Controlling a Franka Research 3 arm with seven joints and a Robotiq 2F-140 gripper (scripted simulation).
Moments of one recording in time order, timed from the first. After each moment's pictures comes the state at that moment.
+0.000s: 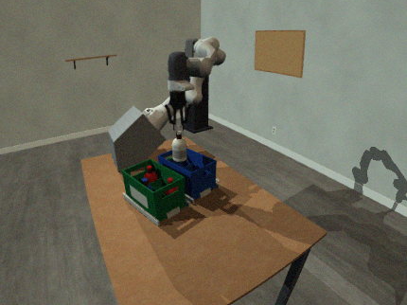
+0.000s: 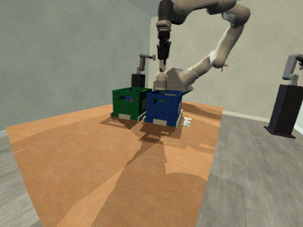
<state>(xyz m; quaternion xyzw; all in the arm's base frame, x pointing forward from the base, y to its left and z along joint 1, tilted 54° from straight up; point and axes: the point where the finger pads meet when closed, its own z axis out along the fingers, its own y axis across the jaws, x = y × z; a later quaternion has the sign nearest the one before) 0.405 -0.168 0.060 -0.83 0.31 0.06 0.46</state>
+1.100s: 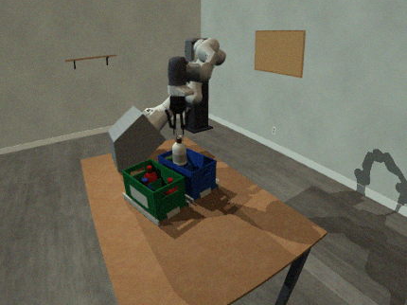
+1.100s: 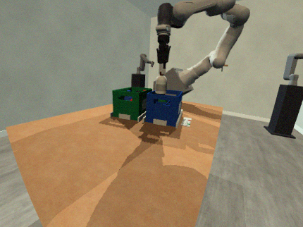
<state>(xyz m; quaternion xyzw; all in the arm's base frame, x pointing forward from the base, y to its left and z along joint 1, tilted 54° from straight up) 0.409 -0.150 0.046 -0.83 0.31 0.06 0.46</state>
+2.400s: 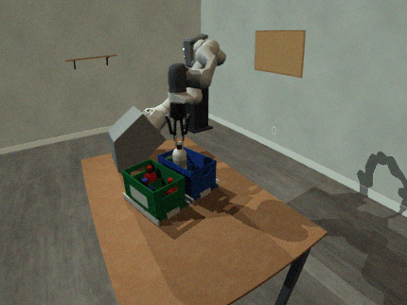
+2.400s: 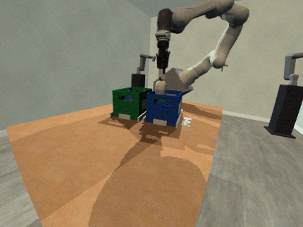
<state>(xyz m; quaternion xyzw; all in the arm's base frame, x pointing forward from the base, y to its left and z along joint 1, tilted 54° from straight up) 0.416 -0.124 0.026 -0.83 0.31 0.06 0.46</state>
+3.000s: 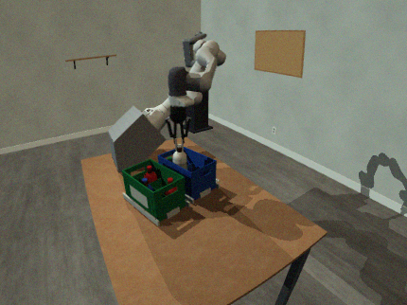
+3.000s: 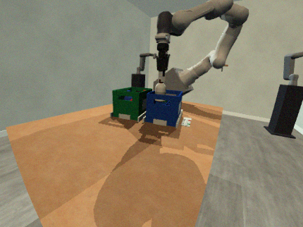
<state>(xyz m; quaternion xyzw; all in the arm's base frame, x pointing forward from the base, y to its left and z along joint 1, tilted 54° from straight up) 0.419 -0.112 0.017 -0.83 0.31 0.06 0.46</state>
